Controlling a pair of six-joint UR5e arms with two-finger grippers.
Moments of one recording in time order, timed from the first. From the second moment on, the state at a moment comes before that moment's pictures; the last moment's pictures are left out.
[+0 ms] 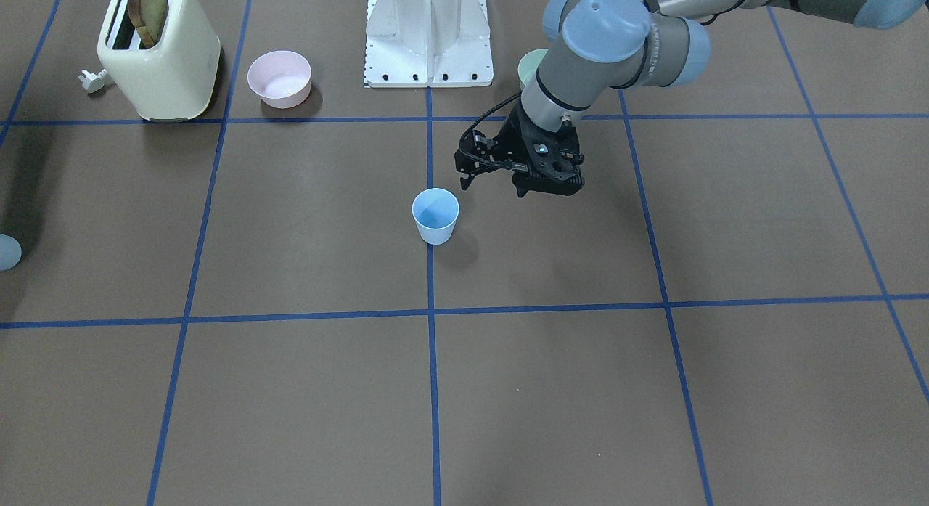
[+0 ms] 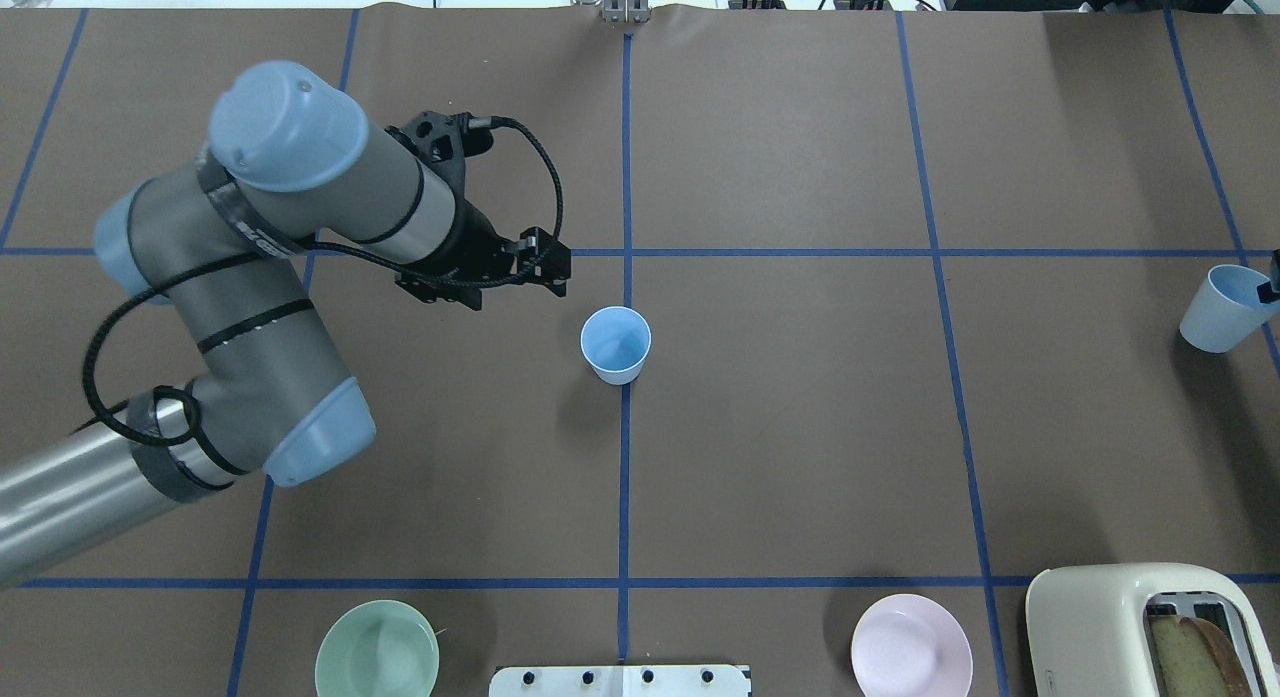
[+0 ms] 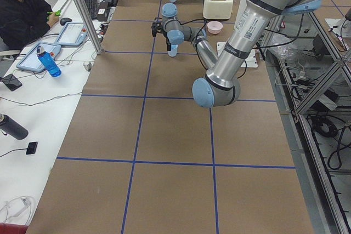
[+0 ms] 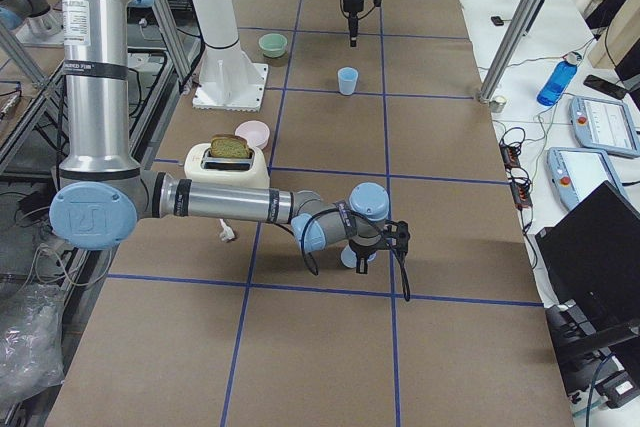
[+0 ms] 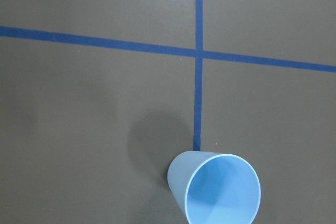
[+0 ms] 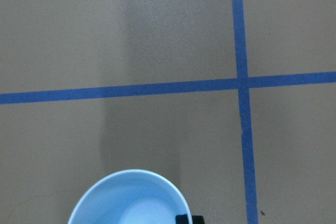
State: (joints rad) left arm -0.70 -2.16 -1.75 -1.85 -2.12 -1.24; right arm 1.30 -1.60 1.47 -1.11 2.31 0.49
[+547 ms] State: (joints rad) left arm -0.98 -1.95 -1.74 -1.86 -2.29 -0.82; right arm 1.34 -1.48 1.50 -1.22 2.37 0.49
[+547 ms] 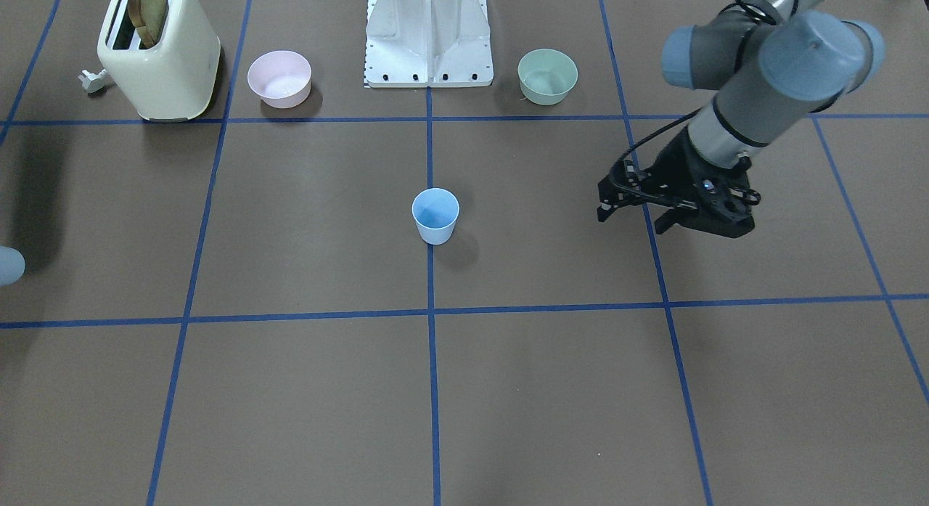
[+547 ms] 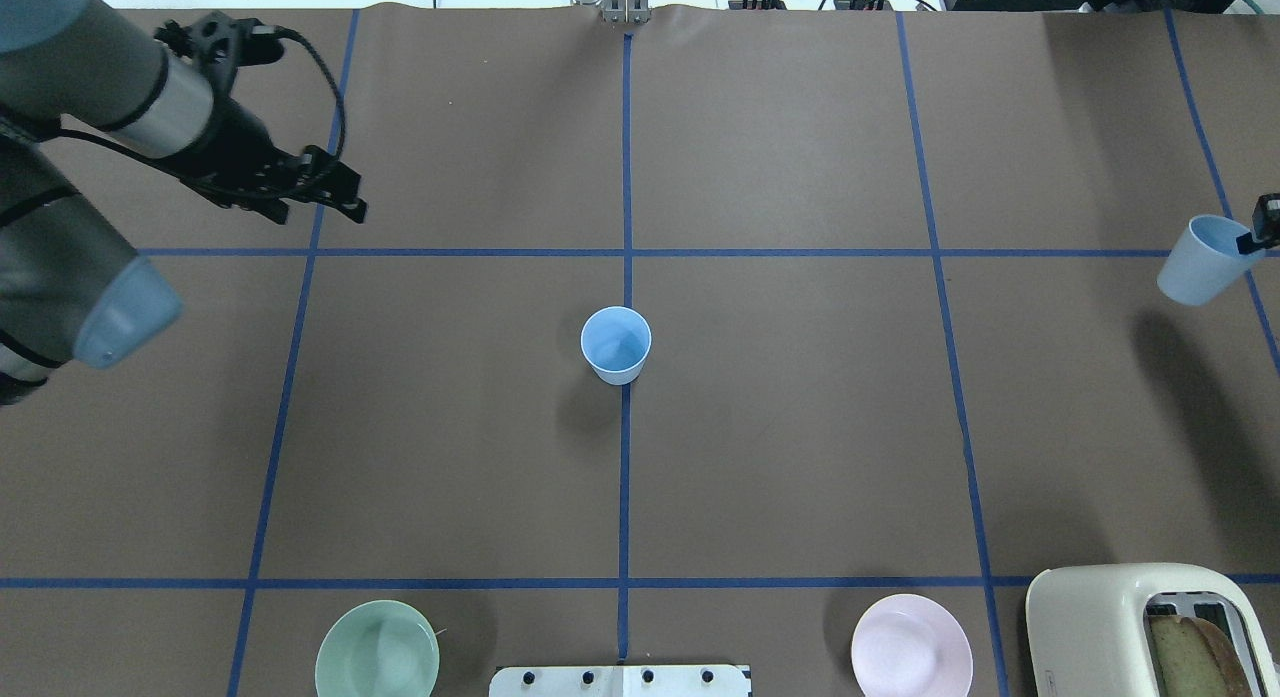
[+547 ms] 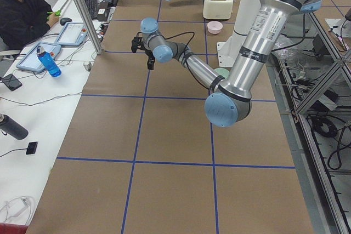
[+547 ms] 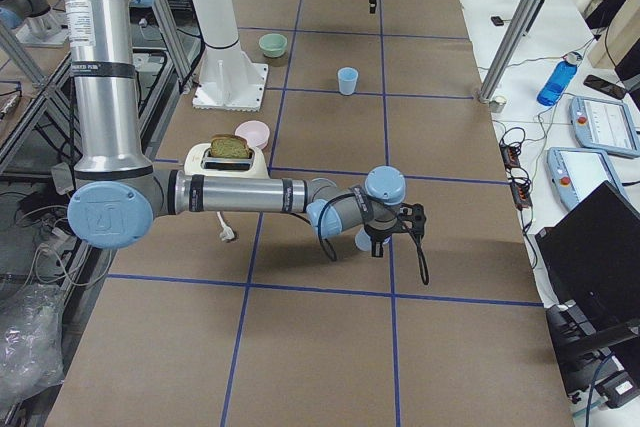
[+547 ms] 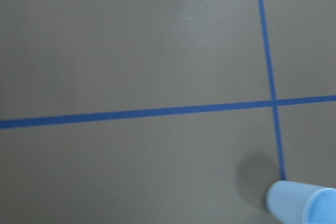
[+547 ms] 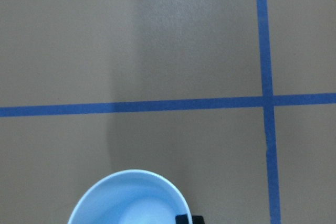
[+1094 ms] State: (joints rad) left arm -1.18 -1.77 -1.56 -2.02 -2.31 -0.41; right arm 1.33 -1.19 1.73 -1.77 2.37 0.57
